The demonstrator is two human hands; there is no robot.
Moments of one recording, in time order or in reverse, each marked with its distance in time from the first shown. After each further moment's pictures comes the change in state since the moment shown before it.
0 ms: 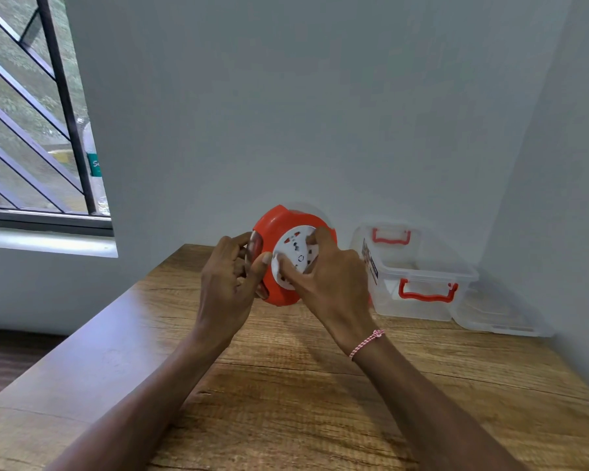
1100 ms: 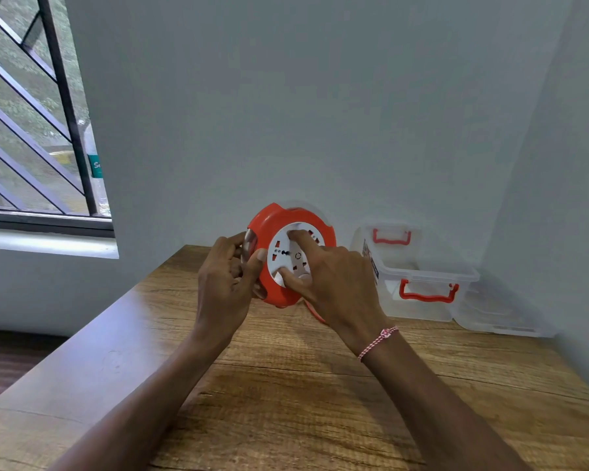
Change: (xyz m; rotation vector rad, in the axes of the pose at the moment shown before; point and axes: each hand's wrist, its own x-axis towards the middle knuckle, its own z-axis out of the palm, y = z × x) left_hand -0.001 0.003 0.000 -0.076 0.033 -0.045; right_hand 0.003 0.010 -0.008 -0.268 -0.049 -0.380
